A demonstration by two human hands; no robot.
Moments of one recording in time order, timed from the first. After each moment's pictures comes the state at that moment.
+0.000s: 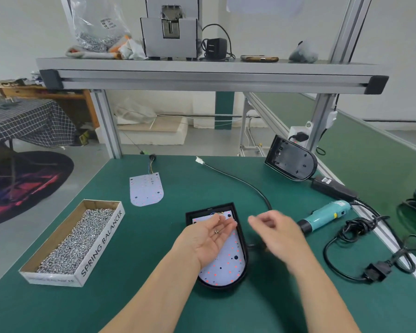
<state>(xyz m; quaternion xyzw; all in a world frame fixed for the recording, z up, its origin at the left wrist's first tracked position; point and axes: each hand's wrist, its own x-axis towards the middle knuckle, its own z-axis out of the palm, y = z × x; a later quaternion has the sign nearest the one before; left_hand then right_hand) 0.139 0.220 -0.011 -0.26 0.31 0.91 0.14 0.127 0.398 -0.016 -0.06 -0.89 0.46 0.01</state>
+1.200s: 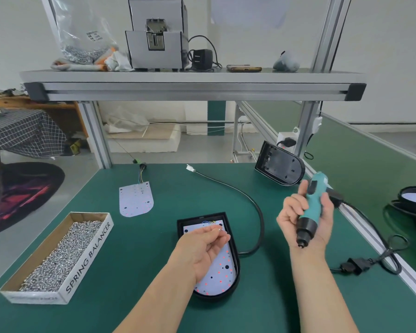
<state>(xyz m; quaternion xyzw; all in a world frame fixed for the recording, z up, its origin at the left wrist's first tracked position) 0.144 0.232 -0.013 -0.21 0.41 0.88 0.10 0.085 0.451 -0.013 0.06 -0.07 1.00 -0.02</state>
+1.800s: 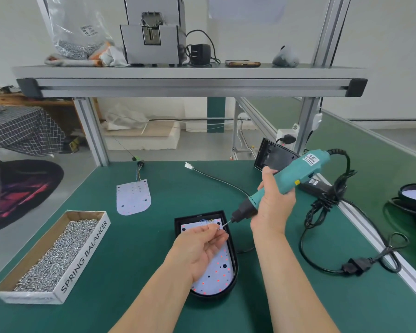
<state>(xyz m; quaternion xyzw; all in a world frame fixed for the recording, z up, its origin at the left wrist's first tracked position) 0.143 0.234 -0.014 -0.21 0.41 0.88 0.10 0.076 0.366 0.027 -0.11 -0.41 0.86 0.28</state>
